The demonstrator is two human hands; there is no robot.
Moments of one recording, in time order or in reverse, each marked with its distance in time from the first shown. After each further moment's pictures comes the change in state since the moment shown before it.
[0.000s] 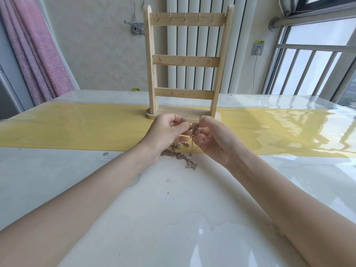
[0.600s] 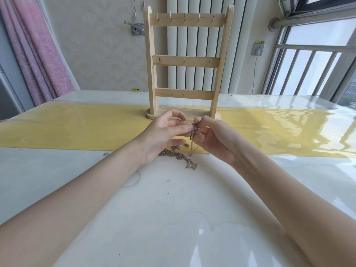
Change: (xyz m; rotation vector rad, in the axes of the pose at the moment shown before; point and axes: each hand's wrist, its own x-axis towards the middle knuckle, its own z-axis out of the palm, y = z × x) left_hand -0.003 0.005 -0.009 -0.140 -0.152 -0.040; right_hand -0.003 -0.010 -0.001 -0.120 -0.106 0.076
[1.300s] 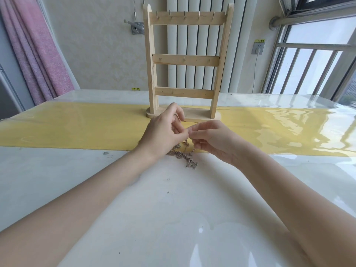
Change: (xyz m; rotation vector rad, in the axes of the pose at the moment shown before) left_hand 0.002 -0.010 0.000 0.775 0.207 0.367; right_hand 0.000 0.005 -0.005 -0.548 -0.012 -0.039
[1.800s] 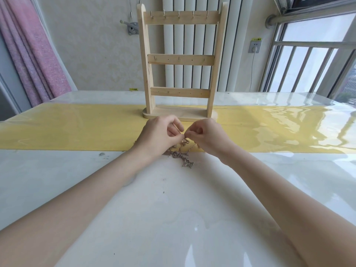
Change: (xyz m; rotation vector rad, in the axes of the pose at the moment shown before) left_hand 0.000 -0.004 0.002 0.086 -0.075 -0.093; right_hand 0.003 0.003 0.004 -0.760 0.212 -0.248
